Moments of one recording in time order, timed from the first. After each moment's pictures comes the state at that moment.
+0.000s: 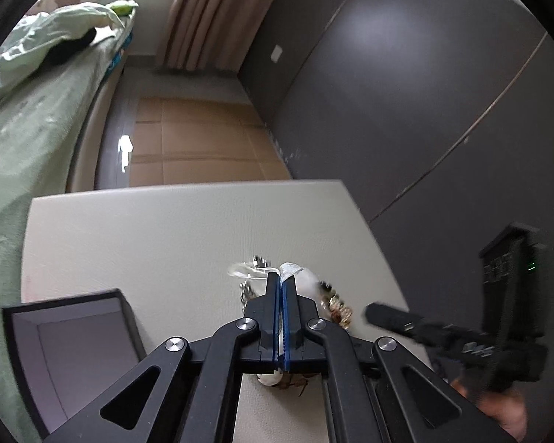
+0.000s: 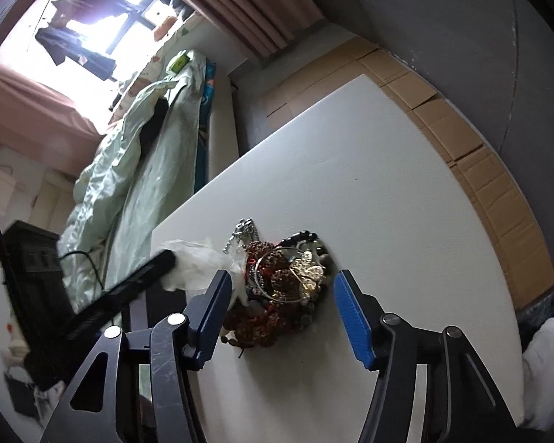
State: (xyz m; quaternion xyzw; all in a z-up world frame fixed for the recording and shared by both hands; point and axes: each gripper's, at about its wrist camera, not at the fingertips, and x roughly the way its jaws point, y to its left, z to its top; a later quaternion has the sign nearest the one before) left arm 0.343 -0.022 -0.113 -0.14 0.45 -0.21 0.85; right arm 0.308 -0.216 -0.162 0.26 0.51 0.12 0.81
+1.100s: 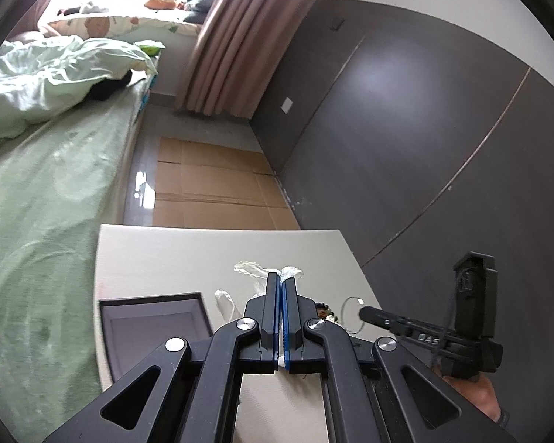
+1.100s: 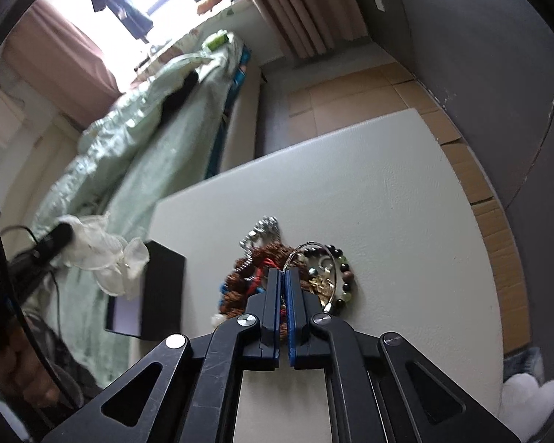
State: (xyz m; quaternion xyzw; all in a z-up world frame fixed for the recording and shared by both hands) left arm 0.296 0.046 -0.057 -0.17 0.38 -0.19 0.89; right arm 0.306 -0.196 -0.135 0.18 0.49 0.17 0.84
